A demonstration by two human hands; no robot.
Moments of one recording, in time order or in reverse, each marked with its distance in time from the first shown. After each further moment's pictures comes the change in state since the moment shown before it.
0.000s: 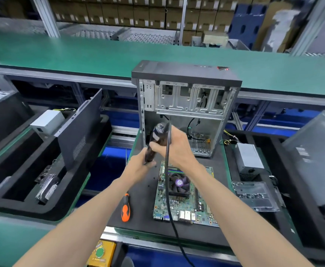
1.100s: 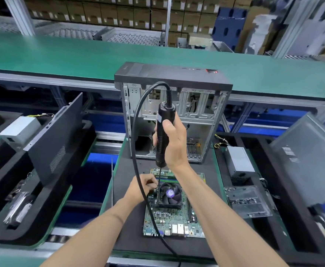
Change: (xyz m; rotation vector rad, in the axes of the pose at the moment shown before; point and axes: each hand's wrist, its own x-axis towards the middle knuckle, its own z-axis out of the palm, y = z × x) left_hand 0.025 -0.029 0.067 0.078 -0.118 0.053; right_hand 0.029 -0.013 -0.006 0.710 0.274 0.007
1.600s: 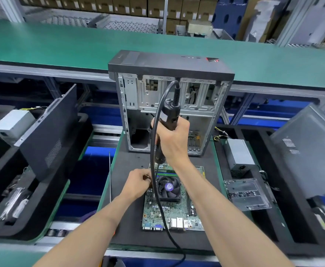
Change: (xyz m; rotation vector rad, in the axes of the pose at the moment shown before) left_hand 0.003 -0.019 0.008 -0.092 0.051 -0.035; right_hand 0.002 0.007 -0.002 -0.168 0.138 0.073
